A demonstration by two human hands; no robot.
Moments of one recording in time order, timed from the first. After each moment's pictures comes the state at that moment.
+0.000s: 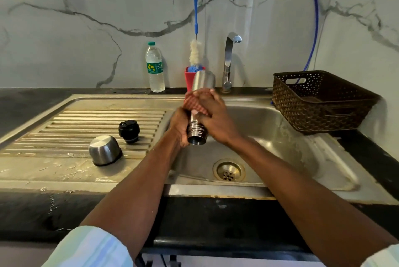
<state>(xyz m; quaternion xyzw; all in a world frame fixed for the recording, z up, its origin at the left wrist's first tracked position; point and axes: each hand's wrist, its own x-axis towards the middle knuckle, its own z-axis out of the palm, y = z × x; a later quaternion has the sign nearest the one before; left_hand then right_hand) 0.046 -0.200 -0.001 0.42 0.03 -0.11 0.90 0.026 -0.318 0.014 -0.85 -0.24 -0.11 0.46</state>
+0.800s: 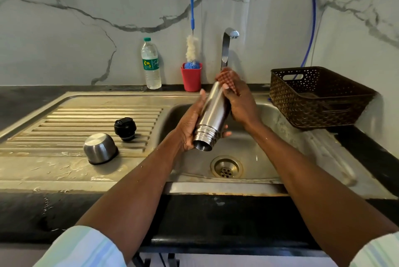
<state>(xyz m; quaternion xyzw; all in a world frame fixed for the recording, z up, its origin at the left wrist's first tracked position) 0.036 -0.218 -0.005 0.46 -0.06 -0.23 0.85 0.061 -0.361 0.023 -0.81 -0.13 -0.19 0.54</state>
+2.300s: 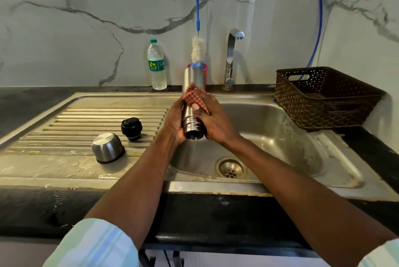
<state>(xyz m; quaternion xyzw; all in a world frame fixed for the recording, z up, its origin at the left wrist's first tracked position) 0.047 -0.184 -0.001 0.37 0.00 -0.11 0.92 0.027 -0.305 0.003 -0.80 -0.25 -0.11 0.54</state>
